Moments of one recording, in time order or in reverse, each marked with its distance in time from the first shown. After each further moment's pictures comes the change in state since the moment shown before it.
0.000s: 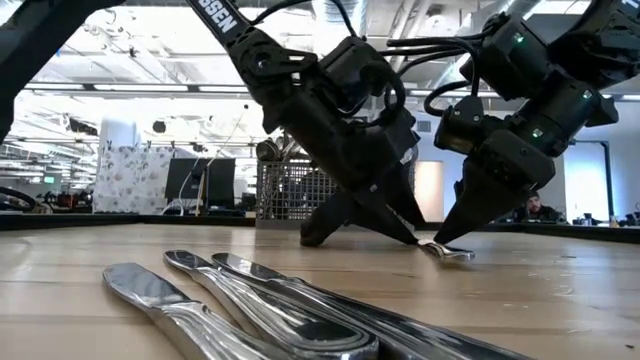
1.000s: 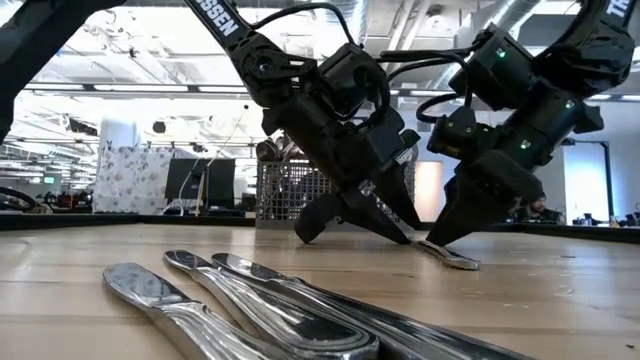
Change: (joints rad) left arm 0.020 0.006 -0.003 -0.026 0.121 0.147; right arm -0.087 0.074 0.001 0.028 0.003 -0.172
